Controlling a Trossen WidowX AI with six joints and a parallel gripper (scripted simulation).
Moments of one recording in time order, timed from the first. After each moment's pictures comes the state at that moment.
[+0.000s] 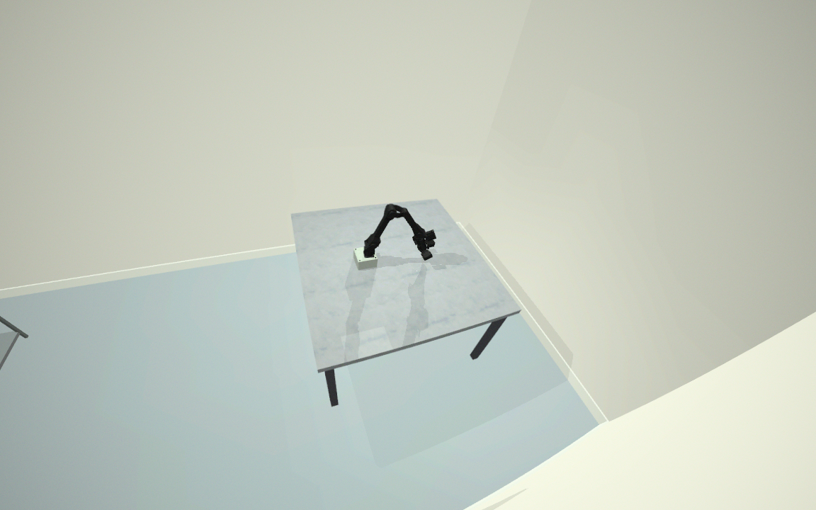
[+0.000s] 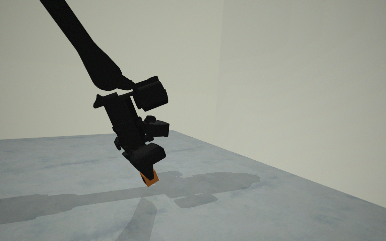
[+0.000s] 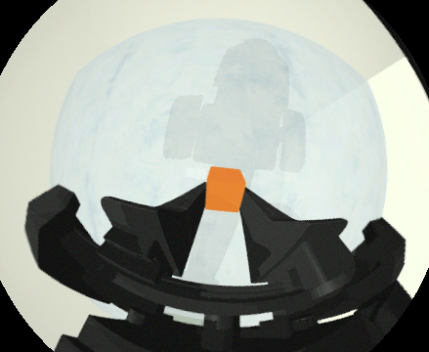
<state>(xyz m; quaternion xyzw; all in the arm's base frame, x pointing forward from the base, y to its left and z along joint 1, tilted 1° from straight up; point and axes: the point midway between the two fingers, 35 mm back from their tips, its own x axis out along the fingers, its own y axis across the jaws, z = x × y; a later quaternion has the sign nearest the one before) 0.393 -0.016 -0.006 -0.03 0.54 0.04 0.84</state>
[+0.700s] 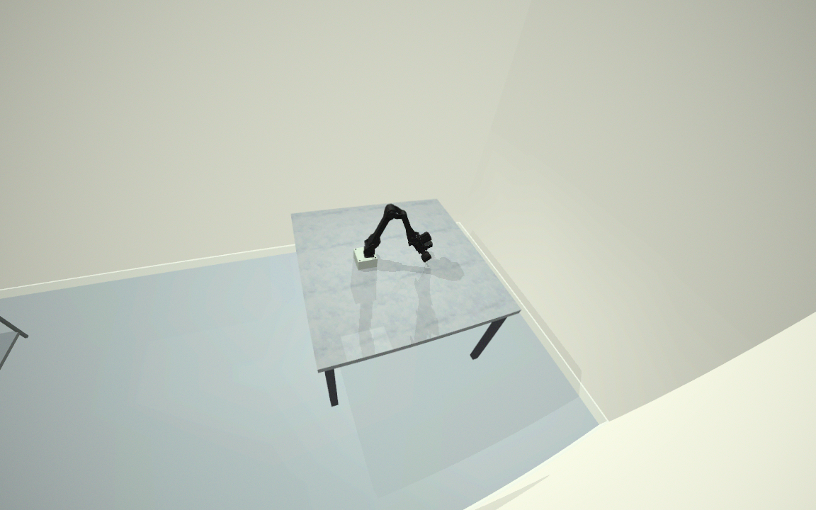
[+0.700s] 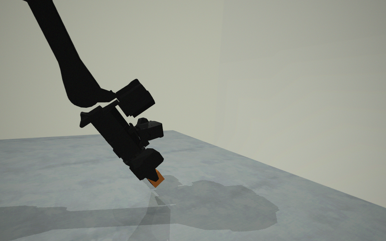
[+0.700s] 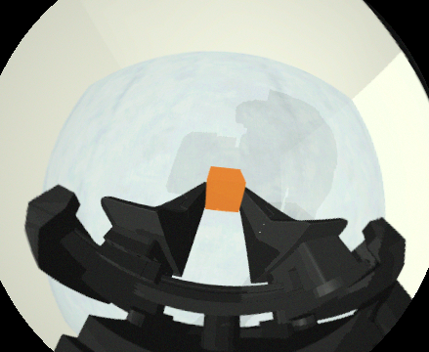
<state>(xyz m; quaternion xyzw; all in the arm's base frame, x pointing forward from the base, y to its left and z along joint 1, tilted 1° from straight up) 0.399 -0.017 -0.014 -0.03 0.44 0.05 0.90</state>
